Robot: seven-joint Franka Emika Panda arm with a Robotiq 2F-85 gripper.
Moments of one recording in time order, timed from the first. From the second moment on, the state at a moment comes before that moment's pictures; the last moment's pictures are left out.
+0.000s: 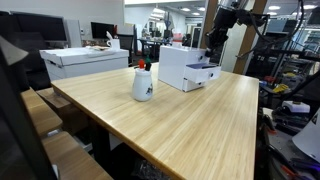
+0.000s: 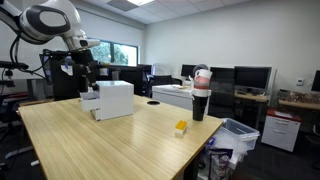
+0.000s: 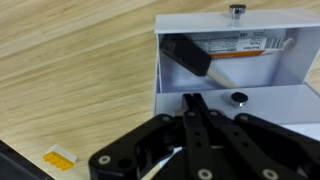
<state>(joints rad) -0.12 -0.48 0.15 -2.65 -0.10 2.43 0.50</state>
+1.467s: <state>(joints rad) -0.05 -0.34 0.12 -2.65 -0.08 2.52 0.44</state>
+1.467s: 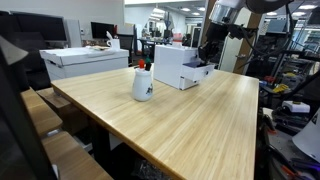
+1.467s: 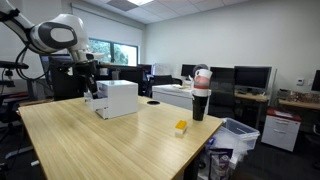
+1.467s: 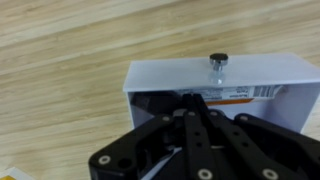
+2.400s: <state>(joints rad) -0.04 -0.50 0.17 -2.77 -0.03 2.45 0.51</state>
